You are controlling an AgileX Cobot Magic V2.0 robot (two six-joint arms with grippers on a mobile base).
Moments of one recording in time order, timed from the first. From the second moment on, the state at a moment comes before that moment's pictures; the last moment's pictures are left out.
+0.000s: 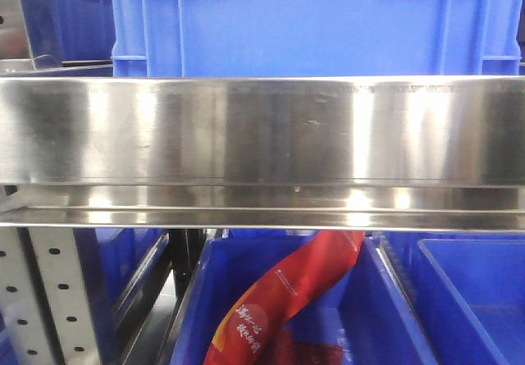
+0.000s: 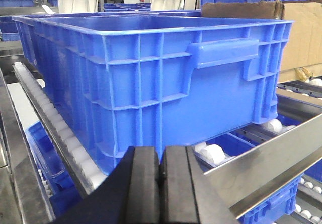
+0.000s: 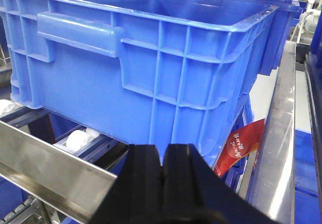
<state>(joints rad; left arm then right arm) -0.62 0.51 -0.42 -0.10 0.07 0.07 0.48 0.37 -0.48 0.04 0.39 -0.03</state>
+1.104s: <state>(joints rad) -0.13 0.07 -0.07 -0.08 0.03 0.07 0.48 0.37 -0.48 0.04 0.38 -0.03</state>
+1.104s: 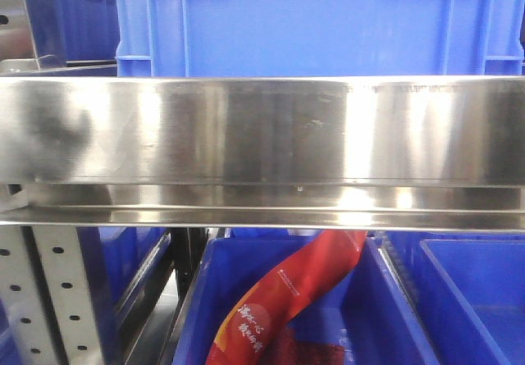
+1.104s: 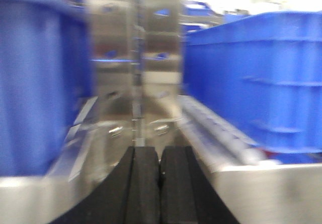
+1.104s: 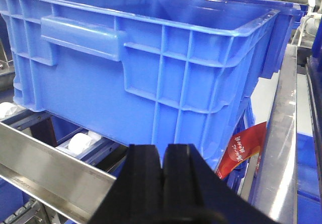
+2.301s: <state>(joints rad) 0.00 0.01 0.00 -0.08 0.02 0.07 0.48 0.37 -0.48 0.04 0.38 -0.03</state>
